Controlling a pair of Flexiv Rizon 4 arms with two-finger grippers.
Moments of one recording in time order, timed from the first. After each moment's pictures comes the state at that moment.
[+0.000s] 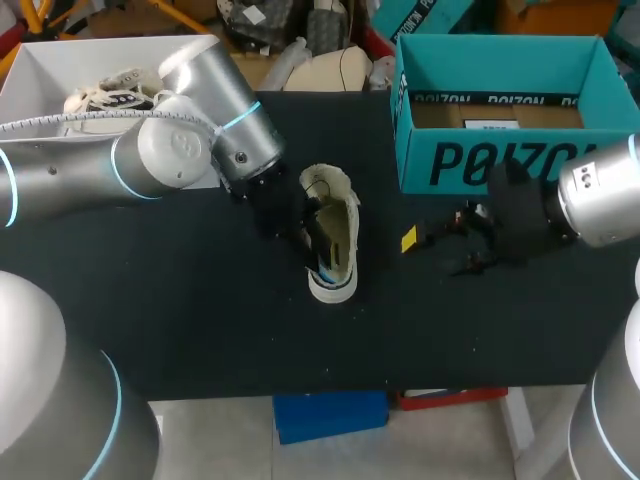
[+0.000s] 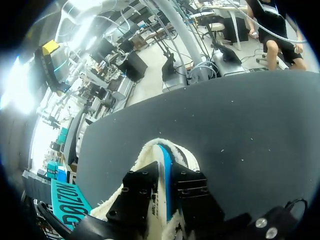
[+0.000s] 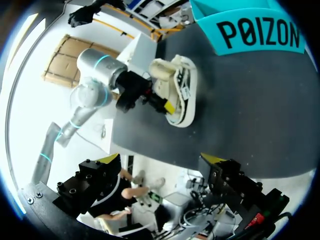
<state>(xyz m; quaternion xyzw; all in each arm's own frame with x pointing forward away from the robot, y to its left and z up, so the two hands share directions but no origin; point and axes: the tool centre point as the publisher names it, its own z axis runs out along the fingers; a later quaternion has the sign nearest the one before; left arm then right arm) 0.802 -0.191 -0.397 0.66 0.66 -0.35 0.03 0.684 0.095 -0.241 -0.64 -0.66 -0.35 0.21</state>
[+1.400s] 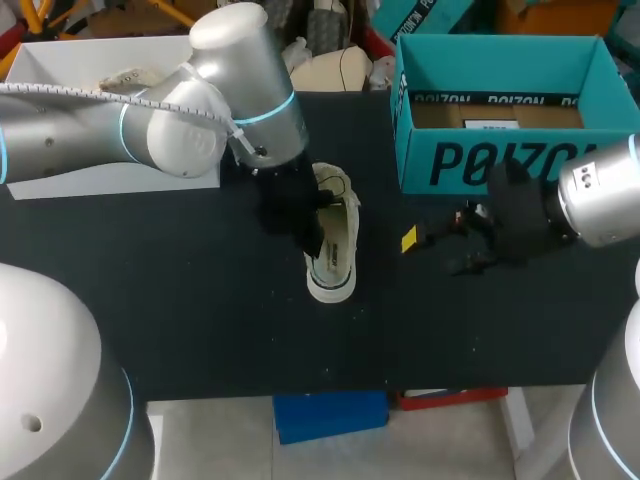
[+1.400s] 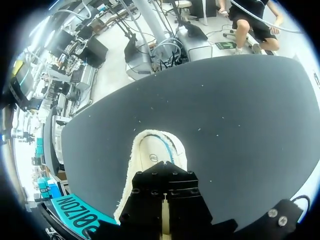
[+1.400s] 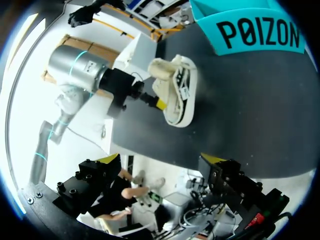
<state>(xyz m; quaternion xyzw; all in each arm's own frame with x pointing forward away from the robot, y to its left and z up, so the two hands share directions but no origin) 0.813 -0.180 -0.374 0.76 0.63 -0.17 0.05 0.684 0.095 -0.241 -0.64 -0.66 -0.35 0.21</state>
